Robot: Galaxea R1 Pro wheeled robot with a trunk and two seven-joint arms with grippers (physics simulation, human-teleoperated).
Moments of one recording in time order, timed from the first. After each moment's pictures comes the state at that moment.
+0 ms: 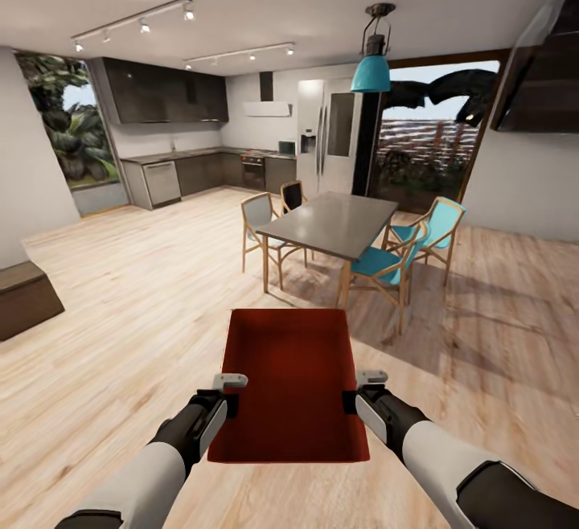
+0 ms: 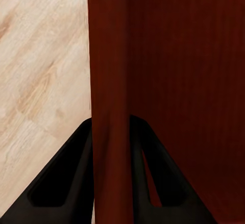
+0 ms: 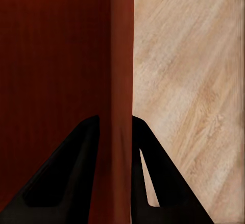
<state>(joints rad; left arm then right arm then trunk) -0.71 -0.14 0.02 -0.43 -0.03 0.45 0.21 -0.82 0.06 0.50 -0.25 -0.51 0.36 -0.25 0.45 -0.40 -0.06</state>
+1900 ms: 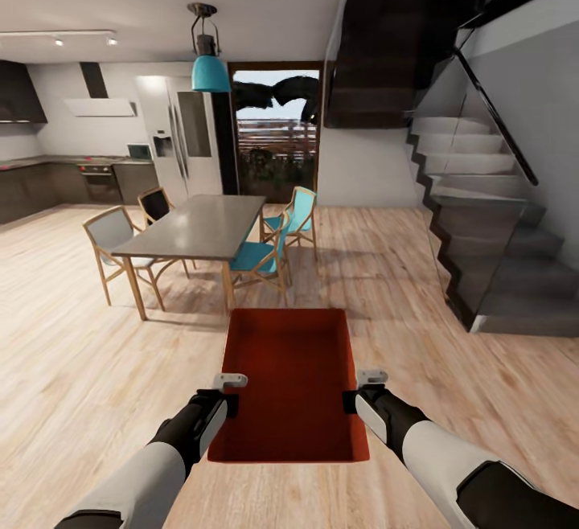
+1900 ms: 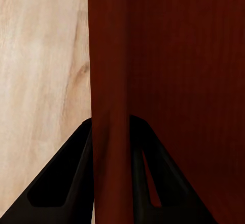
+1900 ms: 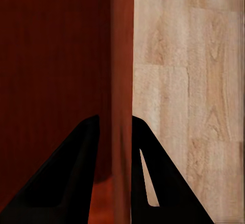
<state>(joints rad) -0.71 -0.14 0.02 -0.44 -0.03 0.45 0.21 -0.82 0.06 0.50 -0.25 -0.51 0.36 -0.25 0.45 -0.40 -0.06</state>
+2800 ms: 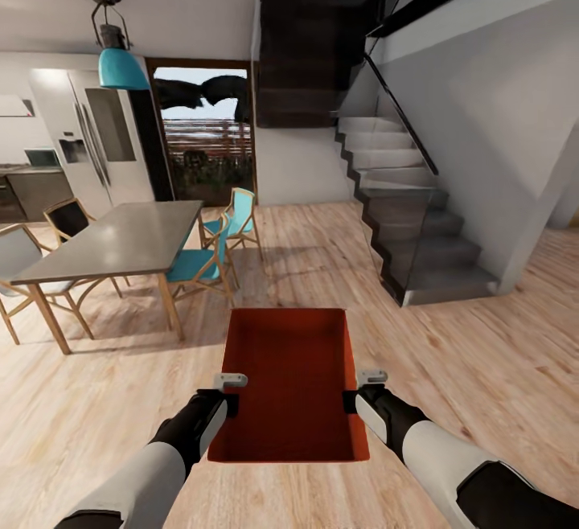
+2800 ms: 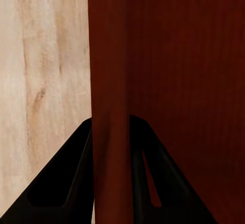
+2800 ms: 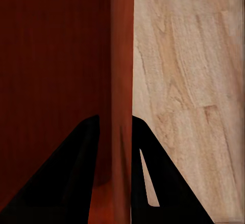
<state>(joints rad) -0.71 -0.14 0.02 -0.44 -0.03 0.45 0.21 -0.82 0.06 0.50 -0.26 -0.51 0.36 -0.25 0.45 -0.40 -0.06</state>
